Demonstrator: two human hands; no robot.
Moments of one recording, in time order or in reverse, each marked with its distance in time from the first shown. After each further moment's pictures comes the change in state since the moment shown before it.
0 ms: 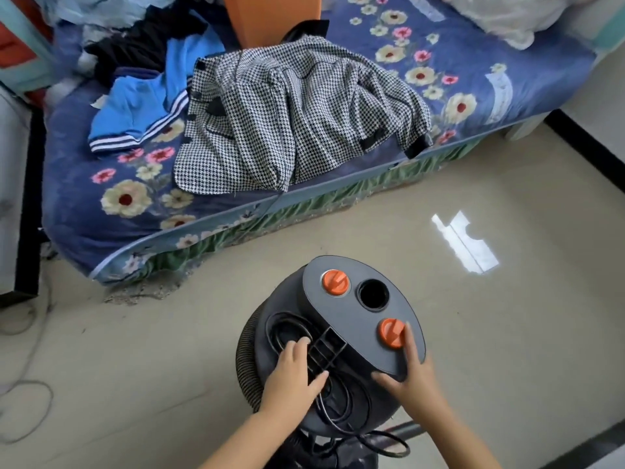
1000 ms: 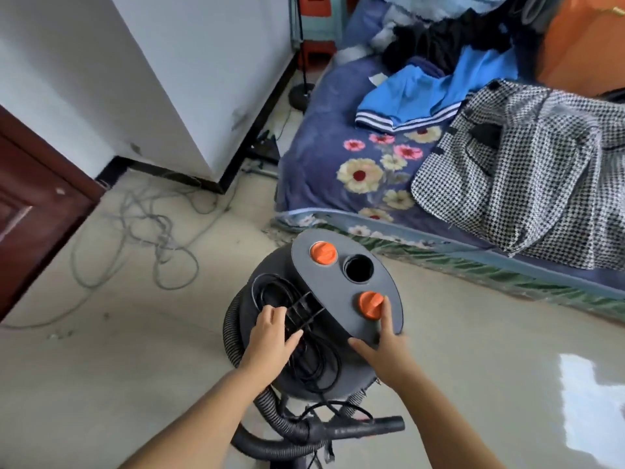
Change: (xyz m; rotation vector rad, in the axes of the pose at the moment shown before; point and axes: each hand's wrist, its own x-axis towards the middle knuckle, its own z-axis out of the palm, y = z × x) left_hand -0.072 -0.286 -0.133 -0.196 0.404 -0.574; right_hand 0.042 -0.237 0.290 -0.491 -0.454 -0.369
